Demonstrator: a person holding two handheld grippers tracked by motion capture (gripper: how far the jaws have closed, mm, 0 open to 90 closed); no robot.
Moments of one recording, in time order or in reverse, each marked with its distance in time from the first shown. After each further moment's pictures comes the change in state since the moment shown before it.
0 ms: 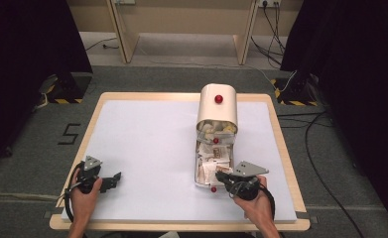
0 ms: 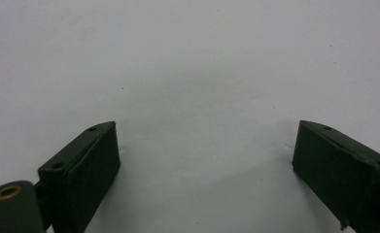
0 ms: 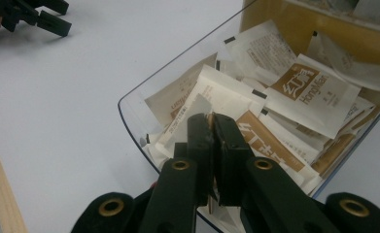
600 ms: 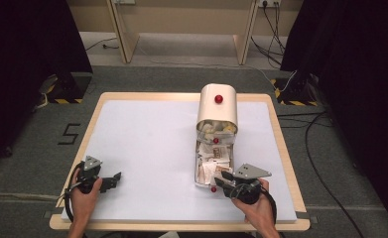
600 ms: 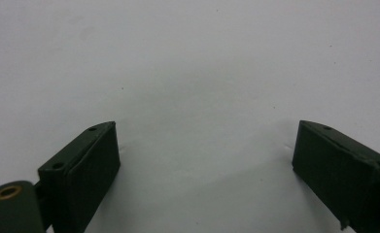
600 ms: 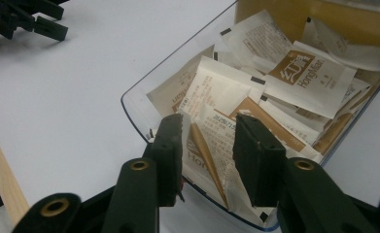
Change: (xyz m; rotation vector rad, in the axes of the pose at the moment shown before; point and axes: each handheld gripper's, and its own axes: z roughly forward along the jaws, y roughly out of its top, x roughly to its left) left arm 0.000 0.000 0.000 0.000 0.000 0.000; right arm 0.005 -0.006 -0.005 0.005 -0.016 0.063
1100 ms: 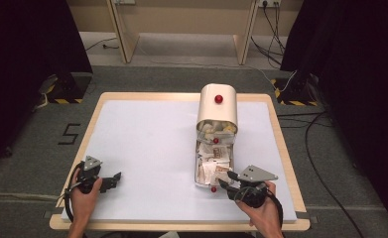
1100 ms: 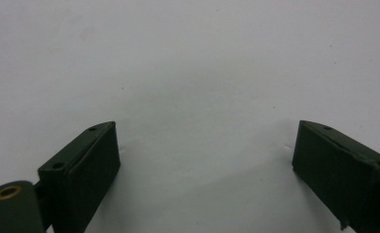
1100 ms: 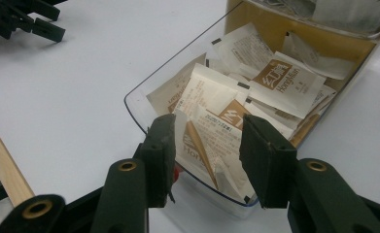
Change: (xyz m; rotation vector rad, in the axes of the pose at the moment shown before) left arm 0.000 0.000 0.000 0.000 0.000 0.000; right arm 0.006 0.005 -0.022 -0.003 -0.046 -0.027
